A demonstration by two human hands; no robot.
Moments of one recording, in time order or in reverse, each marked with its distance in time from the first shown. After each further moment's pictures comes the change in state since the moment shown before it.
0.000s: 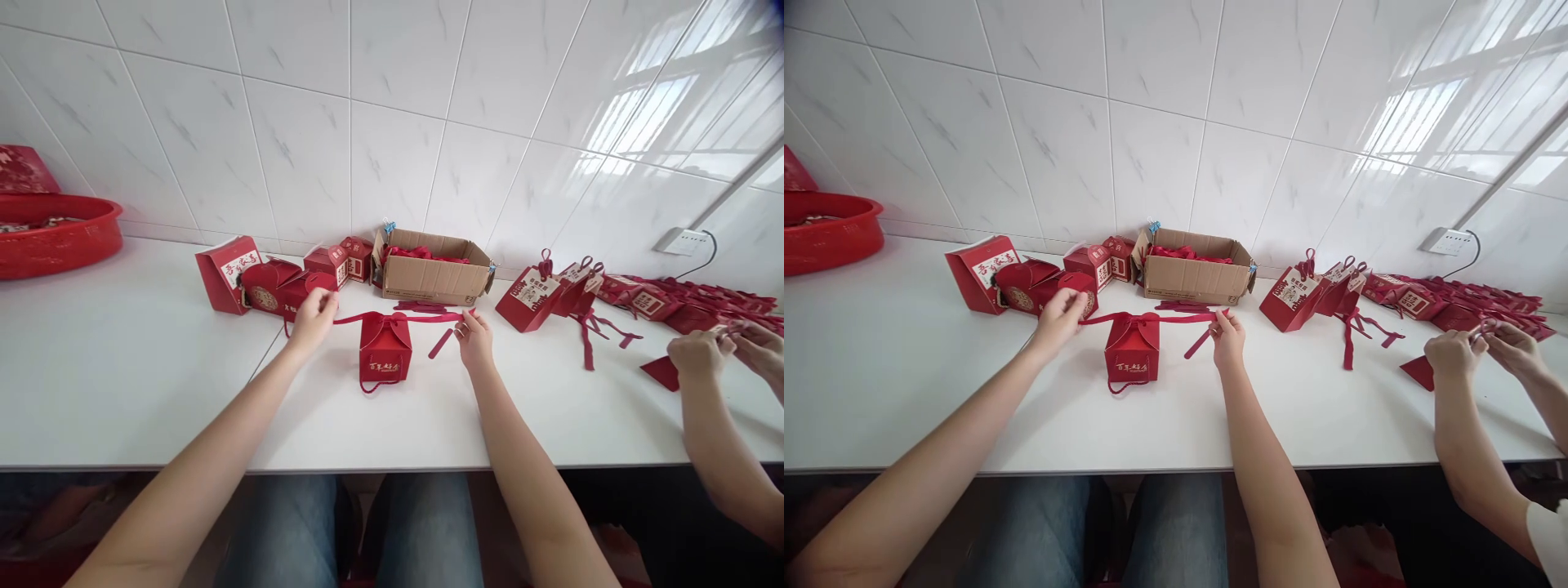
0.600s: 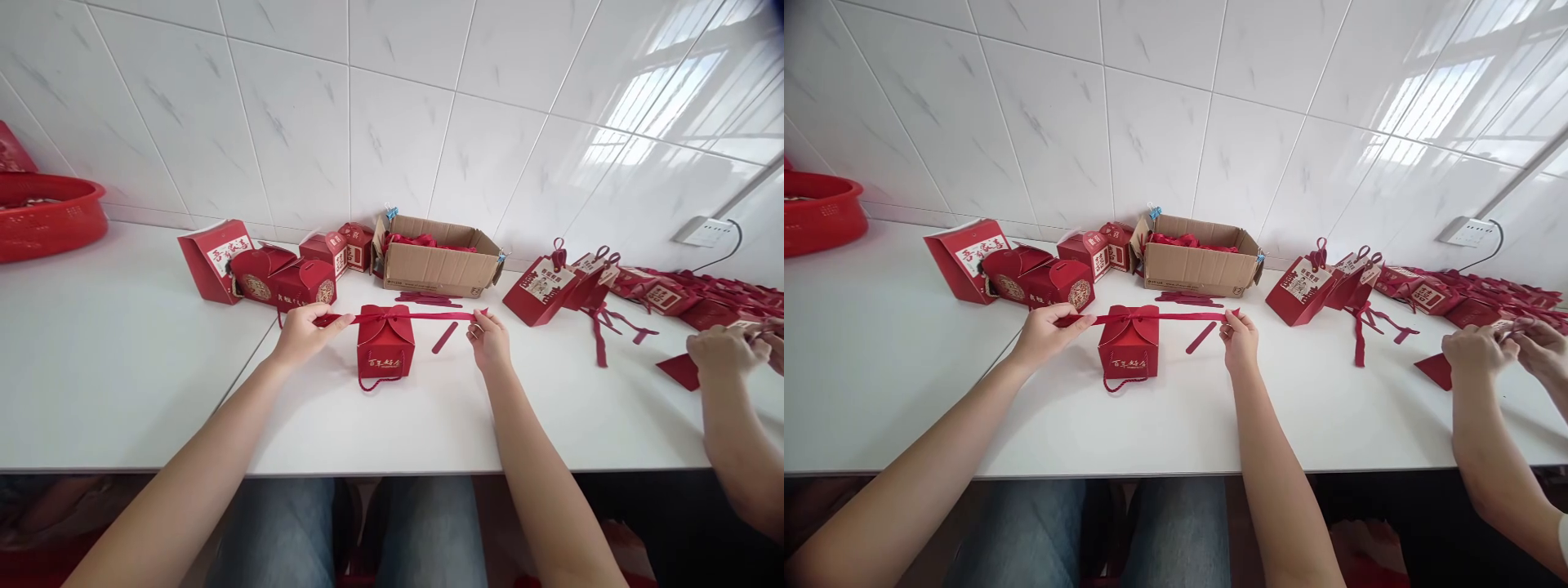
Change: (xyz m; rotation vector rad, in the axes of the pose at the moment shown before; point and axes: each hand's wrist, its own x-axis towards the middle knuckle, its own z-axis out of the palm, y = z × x) left_hand -0.019 -0.019 -0.007 0.325 -0.097 0.270; right_hand -0.003 0.003 -0.017 0.035 0.057 0.139
